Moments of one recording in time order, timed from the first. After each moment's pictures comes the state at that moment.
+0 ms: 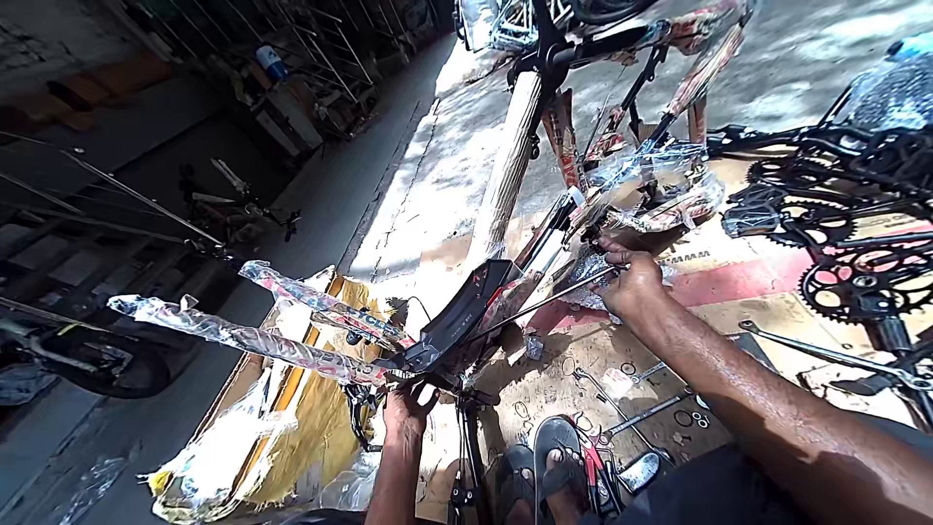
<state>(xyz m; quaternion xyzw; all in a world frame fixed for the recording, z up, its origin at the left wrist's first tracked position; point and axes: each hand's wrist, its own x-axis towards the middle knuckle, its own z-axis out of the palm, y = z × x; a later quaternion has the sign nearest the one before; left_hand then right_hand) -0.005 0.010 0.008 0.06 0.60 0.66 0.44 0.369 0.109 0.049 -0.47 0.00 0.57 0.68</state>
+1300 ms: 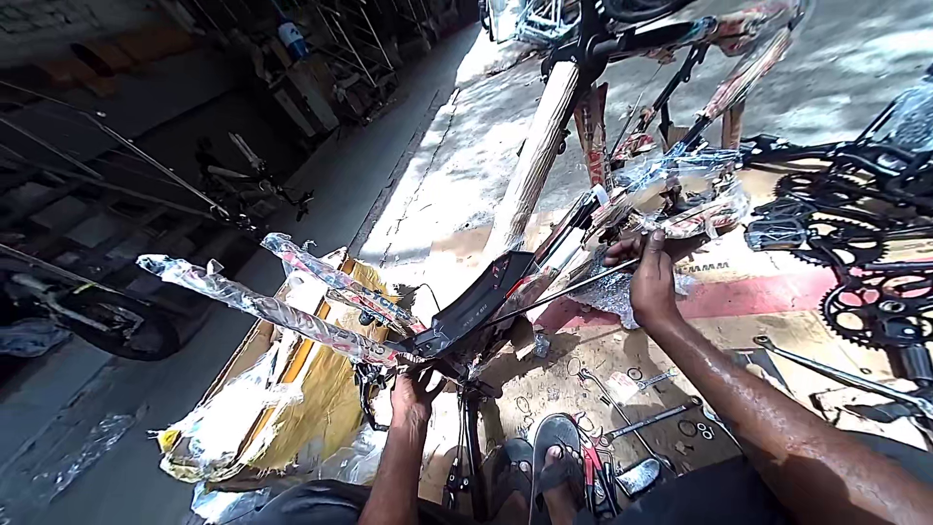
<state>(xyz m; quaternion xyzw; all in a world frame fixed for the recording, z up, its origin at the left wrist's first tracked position) -0.006 0.008 0.012 0.07 0.62 0.65 0.44 0.381 0.111 0.018 -0.55 -0.49 0.27 0.62</state>
